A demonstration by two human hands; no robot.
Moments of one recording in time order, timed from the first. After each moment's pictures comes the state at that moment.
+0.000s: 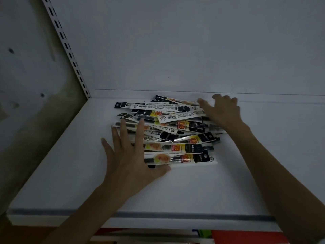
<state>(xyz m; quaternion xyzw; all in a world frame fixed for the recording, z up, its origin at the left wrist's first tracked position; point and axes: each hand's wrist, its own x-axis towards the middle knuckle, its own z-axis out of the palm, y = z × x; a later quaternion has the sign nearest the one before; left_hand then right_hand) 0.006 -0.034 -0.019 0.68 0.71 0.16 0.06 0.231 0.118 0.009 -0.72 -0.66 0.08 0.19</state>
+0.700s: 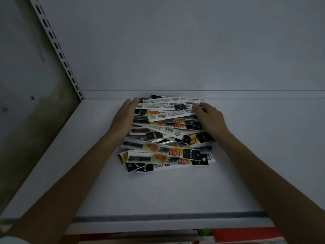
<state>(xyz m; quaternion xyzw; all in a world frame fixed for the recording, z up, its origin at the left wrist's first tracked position) -0.023 0.079 -0.011 0.48 0.65 0.41 0.43 0.215 0.097 -0.011 -0.65 -0.63 0.25 0.34</state>
